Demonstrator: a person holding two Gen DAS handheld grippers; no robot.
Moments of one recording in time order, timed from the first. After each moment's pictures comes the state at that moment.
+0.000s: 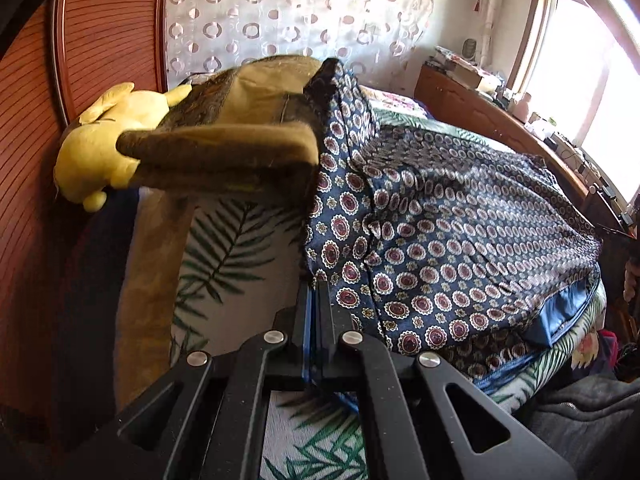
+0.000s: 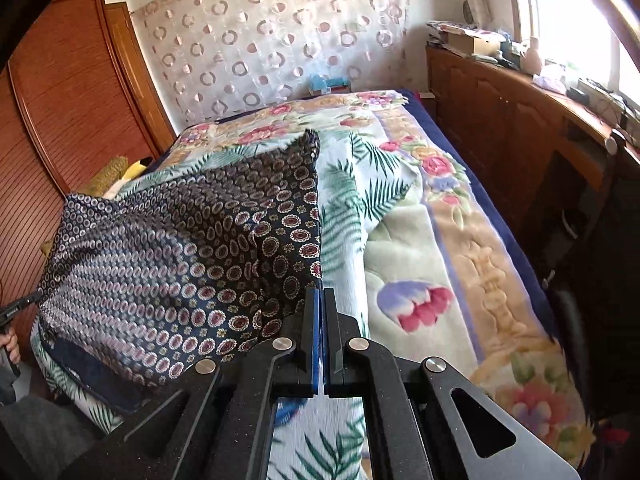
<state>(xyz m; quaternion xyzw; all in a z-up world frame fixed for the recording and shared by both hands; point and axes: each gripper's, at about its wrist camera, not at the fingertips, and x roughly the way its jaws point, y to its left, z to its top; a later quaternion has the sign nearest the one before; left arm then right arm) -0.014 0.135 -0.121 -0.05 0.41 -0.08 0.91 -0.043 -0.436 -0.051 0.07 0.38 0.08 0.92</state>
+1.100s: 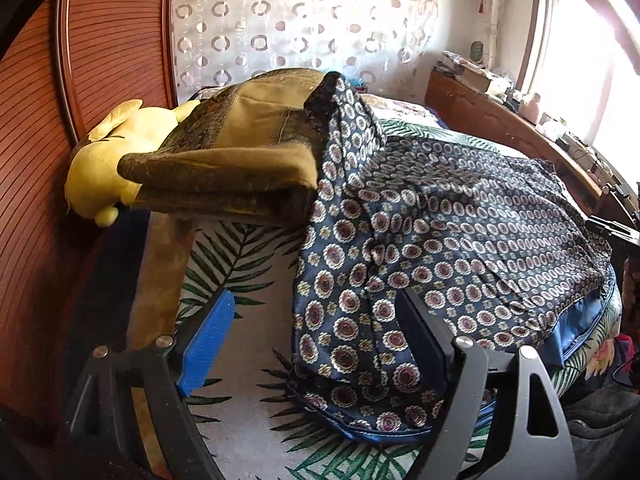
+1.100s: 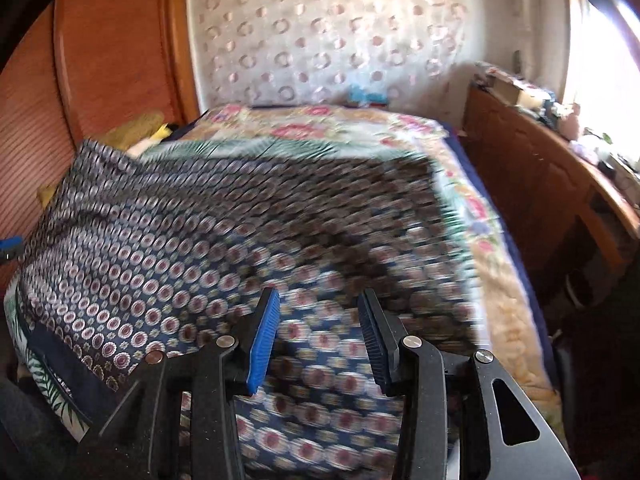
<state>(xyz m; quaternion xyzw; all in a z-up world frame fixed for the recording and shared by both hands) -0.009 0.126 -0.116 -0.03 0.39 -0.05 0.92 -0.015 -0.301 -0.064 -0.04 0.35 0.12 0.93</state>
